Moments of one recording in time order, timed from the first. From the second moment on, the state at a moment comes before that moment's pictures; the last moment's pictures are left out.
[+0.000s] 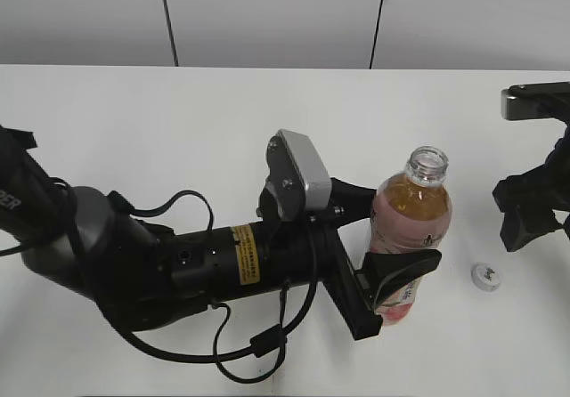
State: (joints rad) left arm -0.80 2.13 -0.83 0.60 -1.21 -0.25; right arm 0.21 1.56 -0.91 0.02 0.89 0.01
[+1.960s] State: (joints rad) left arm -0.46 1.34 -0.59 0.36 -0.09 -0.56; right arm 0.21 1.54 -0.91 0.02 0.91 -0.01
